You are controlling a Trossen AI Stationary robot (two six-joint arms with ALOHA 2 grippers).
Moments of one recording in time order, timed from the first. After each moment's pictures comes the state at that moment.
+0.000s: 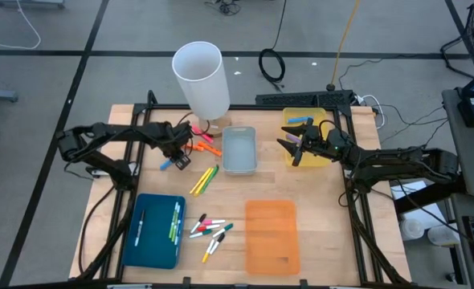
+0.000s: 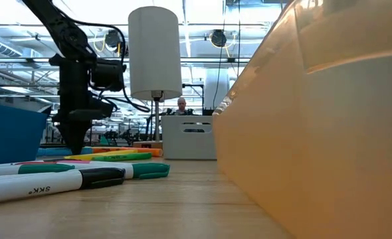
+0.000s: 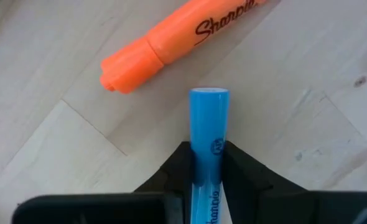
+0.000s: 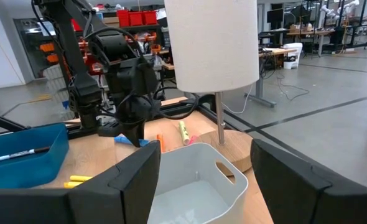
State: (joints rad) left arm 0.53 1.47 0.63 -0.71 0.02 -0.27; right arm -0.38 1.03 0.26 0.79 -0.03 0.11
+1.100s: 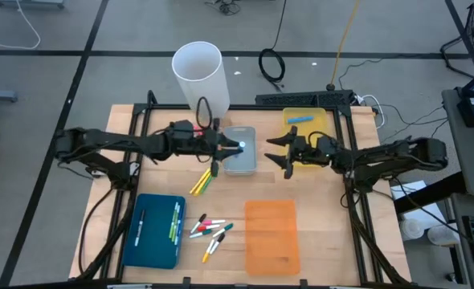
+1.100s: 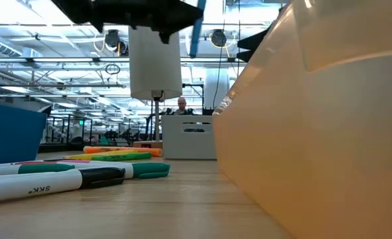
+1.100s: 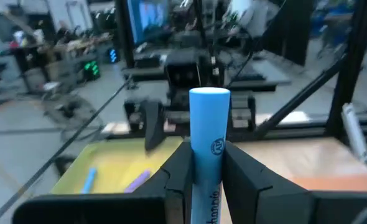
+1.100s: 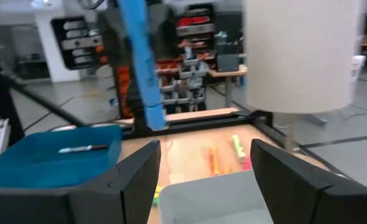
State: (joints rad) left arm 0.15 1.39 0.84 0.51 0.17 0.09; right arm -0.19 1.21 0.37 0.91 -0.03 0.08
